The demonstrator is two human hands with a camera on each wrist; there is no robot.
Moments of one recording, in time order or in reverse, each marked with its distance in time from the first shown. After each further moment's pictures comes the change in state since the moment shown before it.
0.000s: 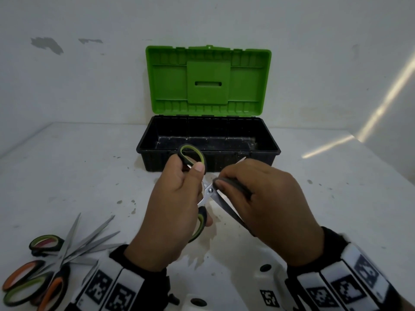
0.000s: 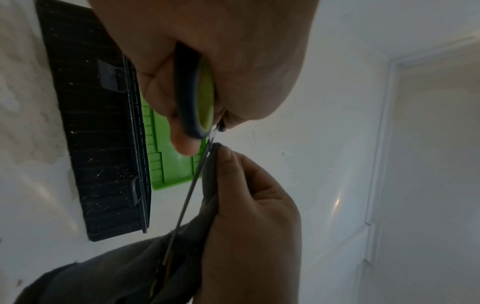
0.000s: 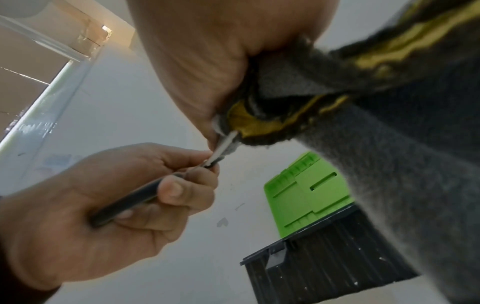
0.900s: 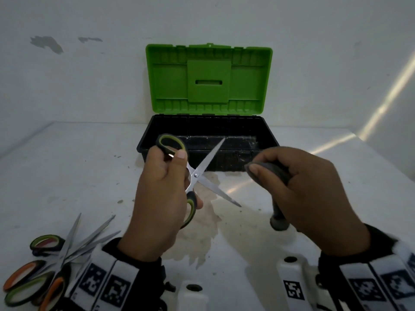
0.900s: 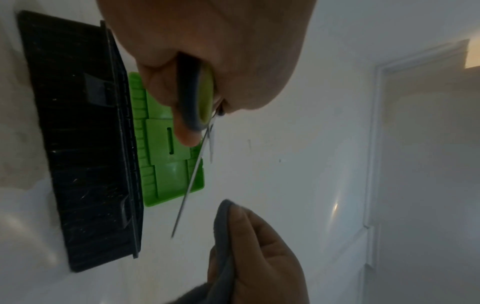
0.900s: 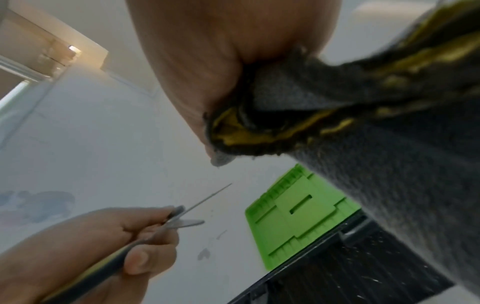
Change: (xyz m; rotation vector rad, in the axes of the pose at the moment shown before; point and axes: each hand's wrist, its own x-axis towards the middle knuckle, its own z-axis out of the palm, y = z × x) left_hand 0.016 -0.009 -0.011 -0.085 0.171 0.079; right_hand 0.000 0.009 -0.043 0.140 -0.027 0.303
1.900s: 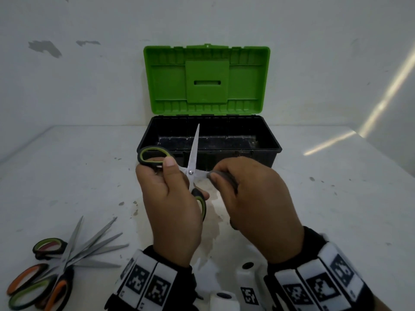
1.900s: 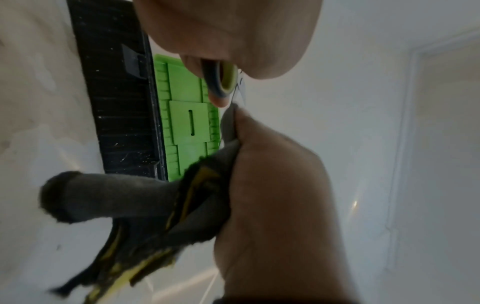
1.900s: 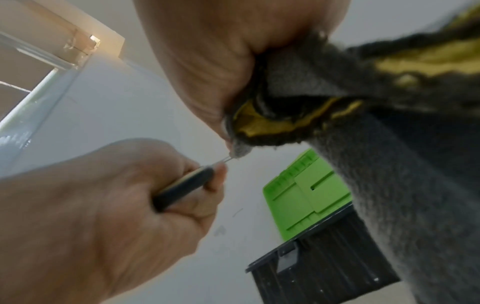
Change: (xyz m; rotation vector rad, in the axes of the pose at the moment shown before) left_hand -0.012 -0.019 0.023 0.010 0.334 0.184; right_hand 0.000 -0.017 0.064 -0.095 0.044 -0.094
